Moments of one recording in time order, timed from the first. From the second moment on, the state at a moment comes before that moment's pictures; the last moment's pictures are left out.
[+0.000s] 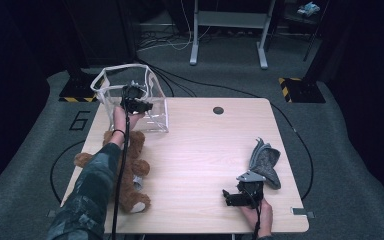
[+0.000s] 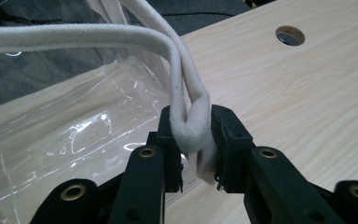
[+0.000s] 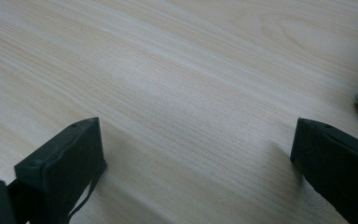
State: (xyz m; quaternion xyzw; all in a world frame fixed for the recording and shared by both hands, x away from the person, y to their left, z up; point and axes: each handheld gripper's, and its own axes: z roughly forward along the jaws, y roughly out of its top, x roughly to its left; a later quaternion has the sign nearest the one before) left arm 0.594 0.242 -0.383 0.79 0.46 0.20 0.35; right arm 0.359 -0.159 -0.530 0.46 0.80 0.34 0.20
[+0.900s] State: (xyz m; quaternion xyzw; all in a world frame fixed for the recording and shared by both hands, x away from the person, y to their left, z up) left arm 0.586 0.177 -0.381 0.83 0.39 0.16 0.36; right arm 0.359 -0.159 -0.530 0.46 0.80 0.34 0.20
